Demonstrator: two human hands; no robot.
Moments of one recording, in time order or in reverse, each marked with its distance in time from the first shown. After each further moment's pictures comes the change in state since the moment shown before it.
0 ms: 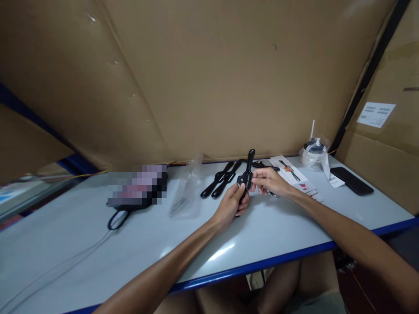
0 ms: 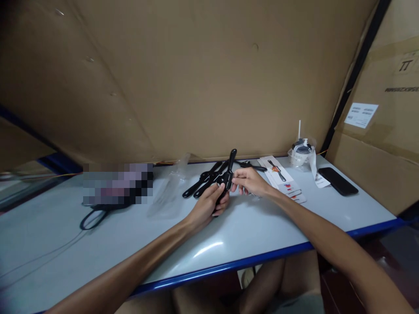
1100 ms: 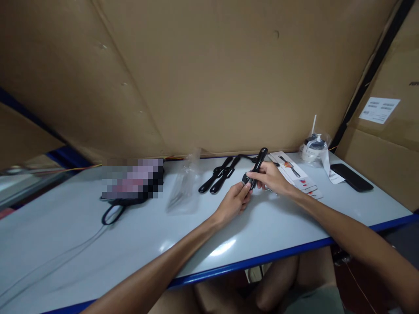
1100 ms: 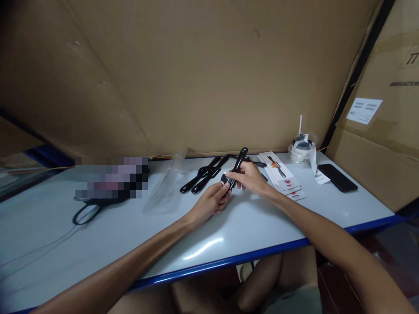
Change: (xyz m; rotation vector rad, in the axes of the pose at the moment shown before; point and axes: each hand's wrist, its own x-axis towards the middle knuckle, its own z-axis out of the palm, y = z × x) left_hand 0.001 -0.004 -0.001 0.206 -0.044 -0.071; right_hand -0.001 -0.007 0.013 0.004 0.211 -0.004
